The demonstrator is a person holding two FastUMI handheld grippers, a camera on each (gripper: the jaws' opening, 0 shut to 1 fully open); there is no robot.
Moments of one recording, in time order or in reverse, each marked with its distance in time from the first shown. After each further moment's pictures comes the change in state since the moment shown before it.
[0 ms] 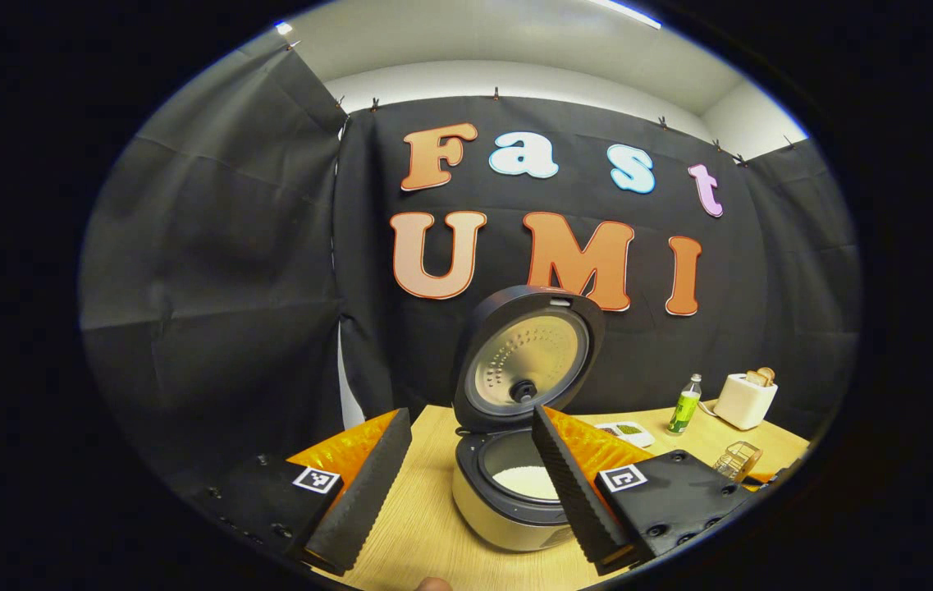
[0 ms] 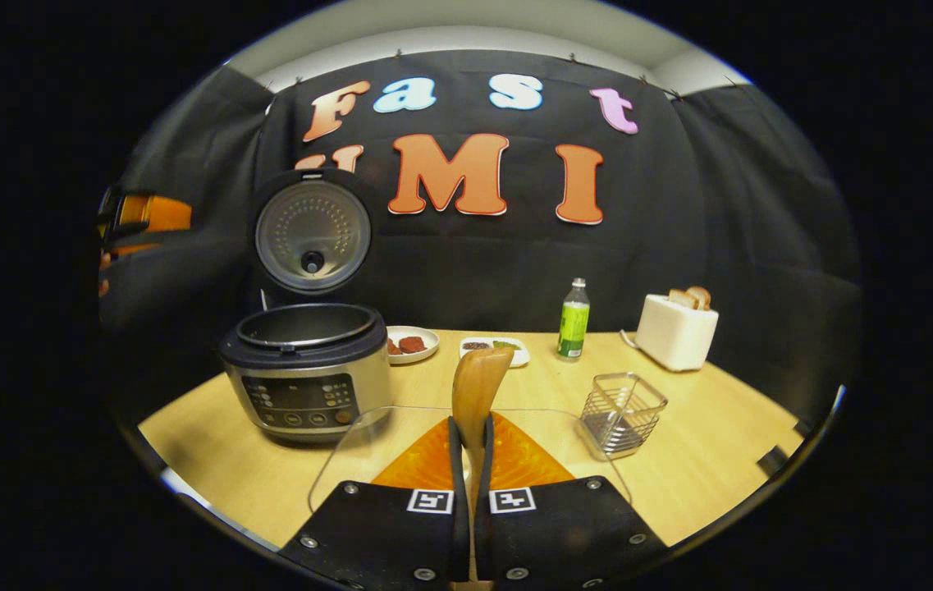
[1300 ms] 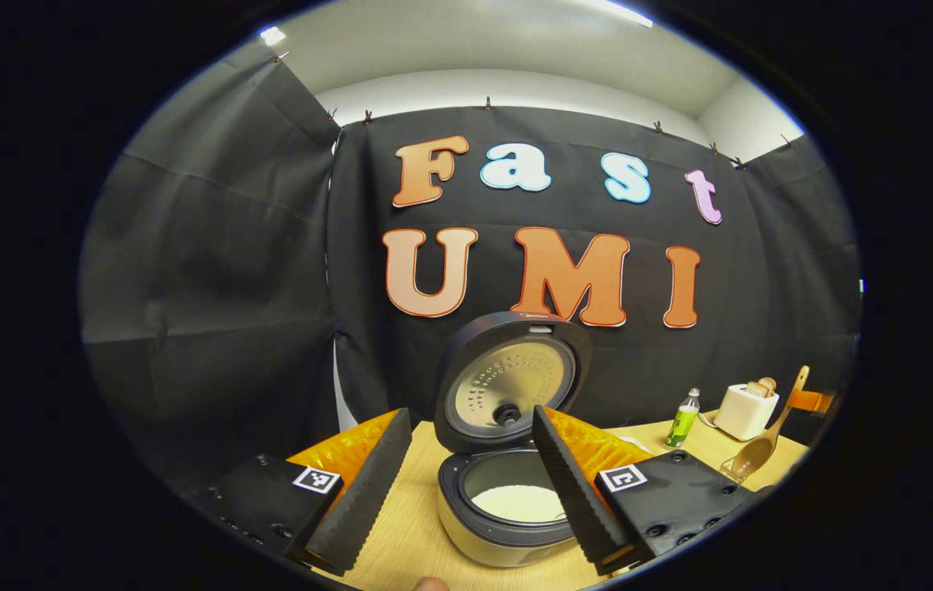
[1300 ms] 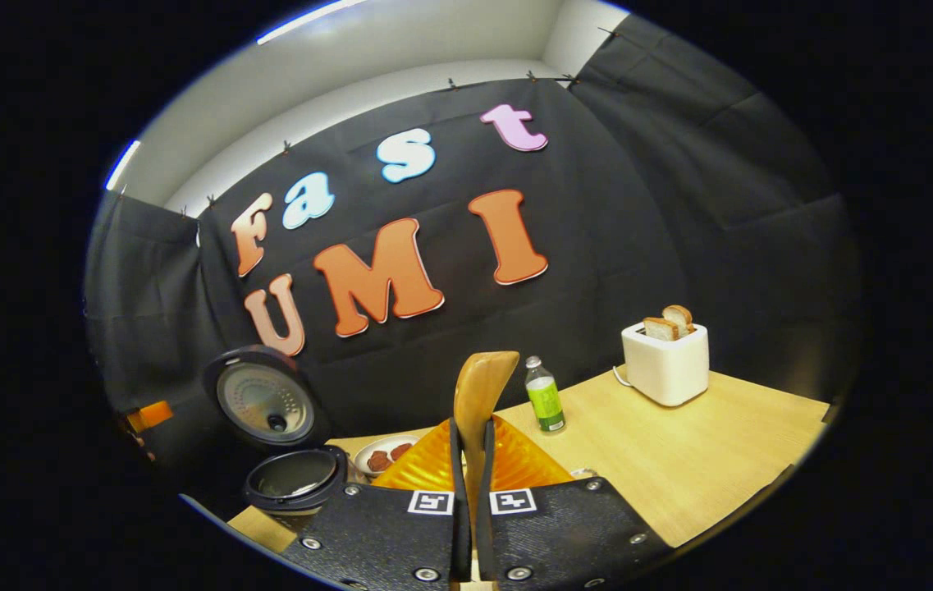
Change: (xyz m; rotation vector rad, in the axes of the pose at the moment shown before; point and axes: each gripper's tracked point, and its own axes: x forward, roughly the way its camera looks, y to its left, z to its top) left arm 0.006 -0.032 0.031 0.015 -0.051 0.009; right arm 0.023 -0.115 0.142 0.267 -0.186 0.022
